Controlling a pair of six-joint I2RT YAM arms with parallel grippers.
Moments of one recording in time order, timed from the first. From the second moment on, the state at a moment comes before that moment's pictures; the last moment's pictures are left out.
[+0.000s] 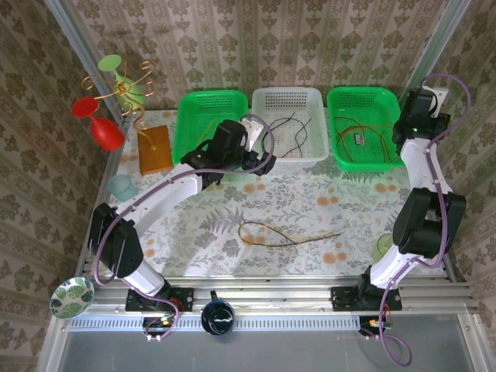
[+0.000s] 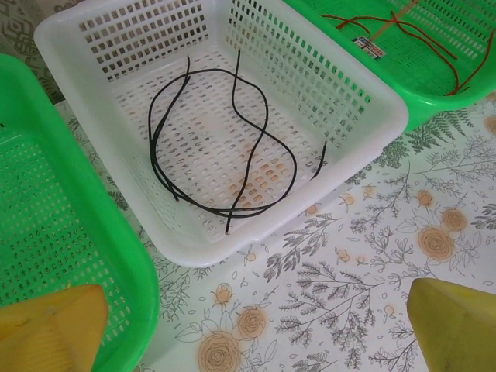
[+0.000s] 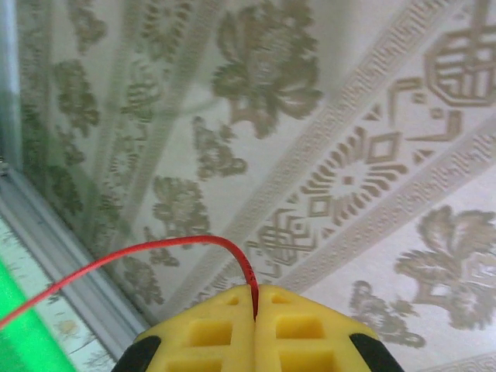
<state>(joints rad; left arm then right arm) -0.74 1.58 1.37 -0.36 0.02 -0.05 -0.29 1.69 1.43 -0.19 0.83 -0.17</state>
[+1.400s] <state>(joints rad) -0.81 1.62 1.34 -0.26 0.04 -0.15 -0.20 2.18 1.84 -0.82 -0.09 0.21</state>
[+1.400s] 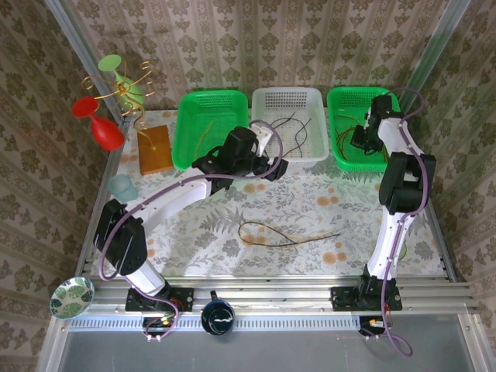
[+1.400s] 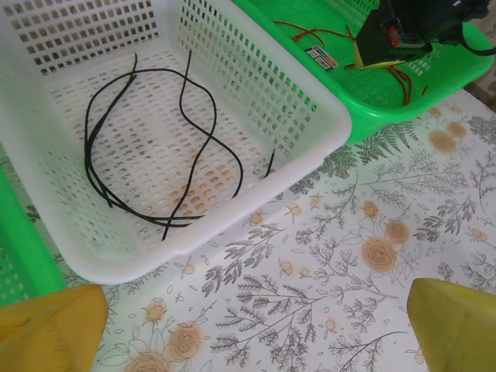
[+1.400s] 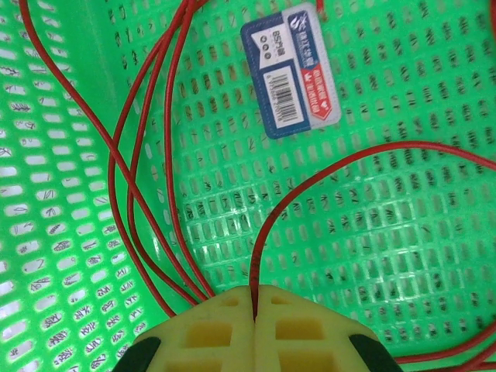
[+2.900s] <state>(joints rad) -0.83 1.28 1.00 -0.35 -0.02 -0.28 0.10 1.02 0.89 -0.89 -0.07 0.60</state>
